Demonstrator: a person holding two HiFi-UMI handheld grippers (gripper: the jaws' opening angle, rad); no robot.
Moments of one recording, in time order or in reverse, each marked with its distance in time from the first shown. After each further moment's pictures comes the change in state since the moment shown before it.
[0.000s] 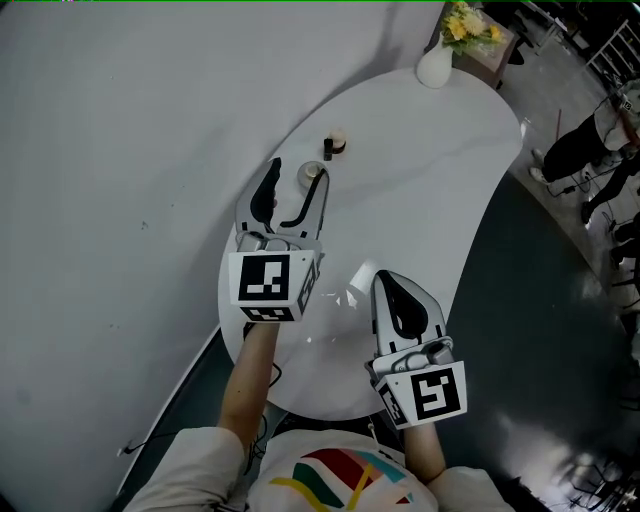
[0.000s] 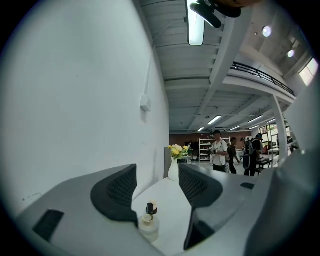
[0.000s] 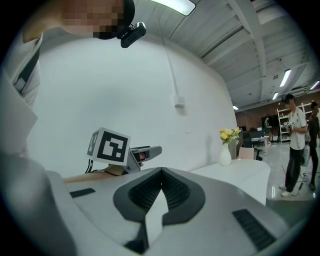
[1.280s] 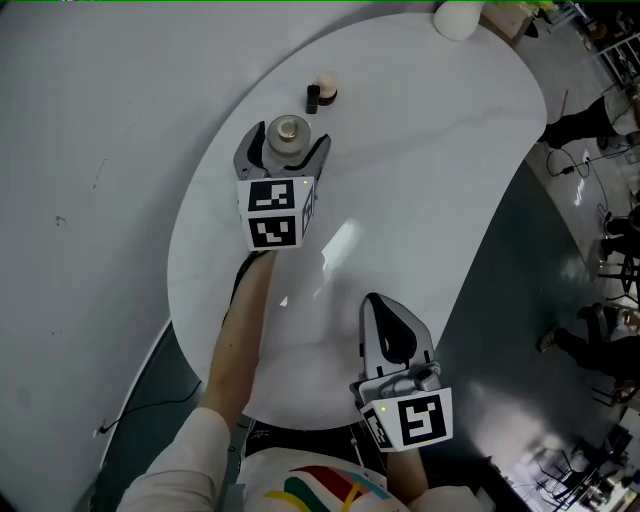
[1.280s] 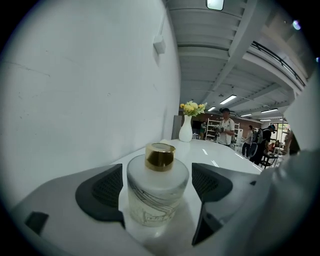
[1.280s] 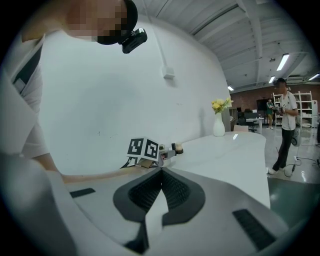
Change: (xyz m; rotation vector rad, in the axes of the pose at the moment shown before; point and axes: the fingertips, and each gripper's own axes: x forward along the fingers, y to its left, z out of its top) left arm 0.109 0.029 -0.216 -0.079 0.286 0.072; right arm 0.015 -0.032 -0.122 0.087 0.202 -0.030
